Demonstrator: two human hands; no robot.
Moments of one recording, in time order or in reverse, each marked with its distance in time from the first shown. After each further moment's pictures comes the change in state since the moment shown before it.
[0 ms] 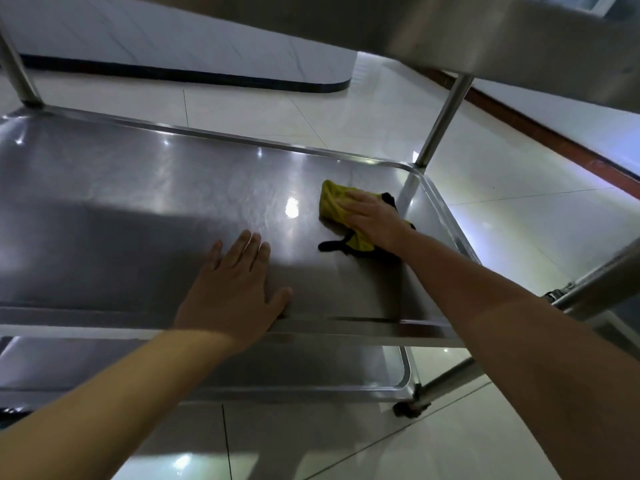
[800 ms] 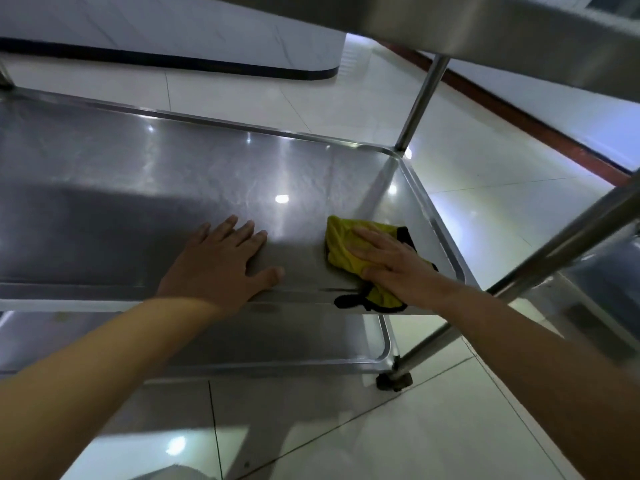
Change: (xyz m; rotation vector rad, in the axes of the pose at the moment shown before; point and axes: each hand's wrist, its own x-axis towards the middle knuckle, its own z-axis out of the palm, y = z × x) left_hand 0.007 0.004 -0.003 -0.025 -0.058 0.052; right_hand -0.138 0.000 -0.006 0.111 -0.081 -0.075
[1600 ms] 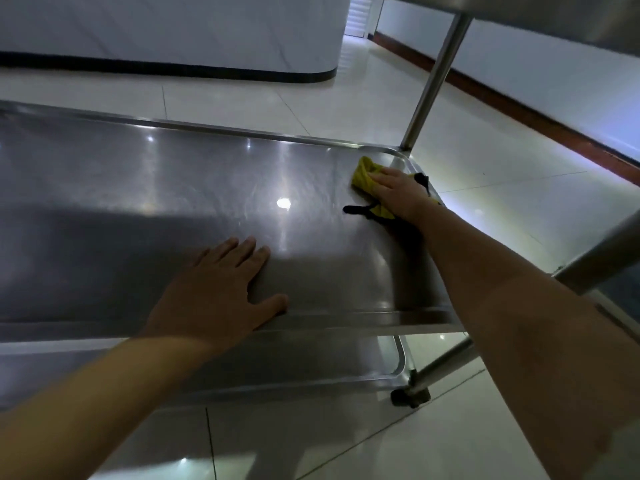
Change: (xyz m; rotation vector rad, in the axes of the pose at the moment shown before) left_hand 0.012 0.009 0.010 -0.023 0.029 0.011; right_hand 0.146 0.094 -0.053 -0.090 0.206 0.317
